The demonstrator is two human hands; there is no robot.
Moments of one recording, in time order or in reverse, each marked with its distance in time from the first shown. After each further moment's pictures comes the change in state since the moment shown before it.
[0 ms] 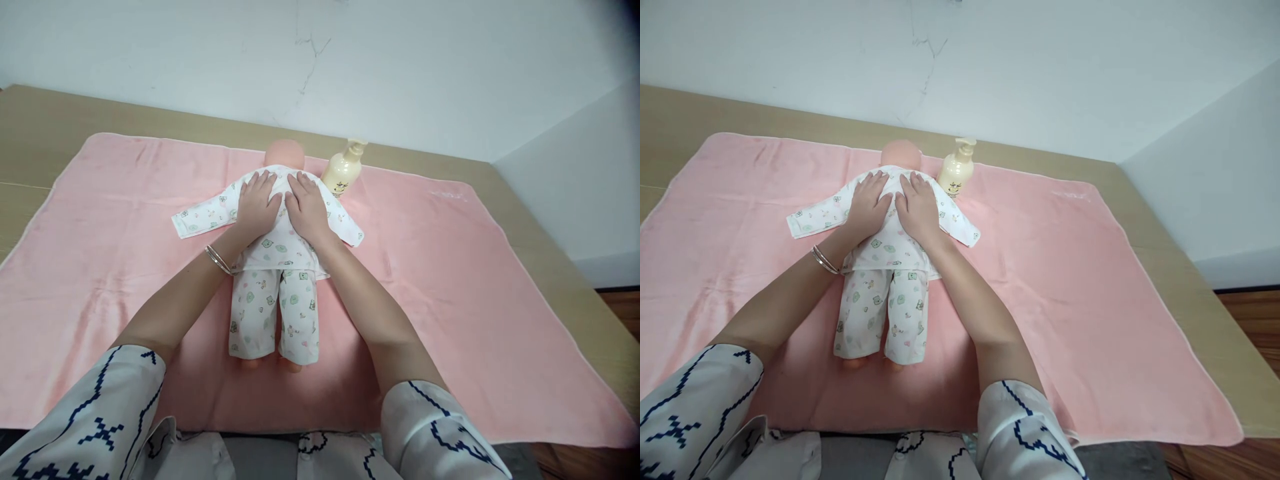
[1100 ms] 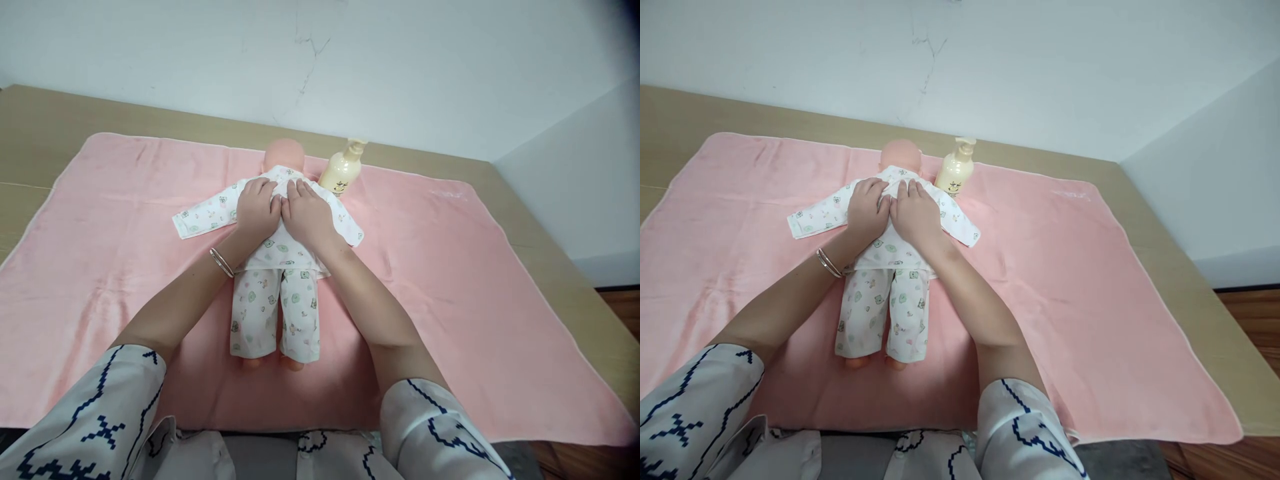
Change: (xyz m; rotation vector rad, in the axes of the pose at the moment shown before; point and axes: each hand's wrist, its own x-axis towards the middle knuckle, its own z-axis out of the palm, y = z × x) left_hand -0.009 0.002 0.003 0.095 0.180 0.128; right_hand -0.011 -0.030 -0.022 -0.184 -0.137 0.013
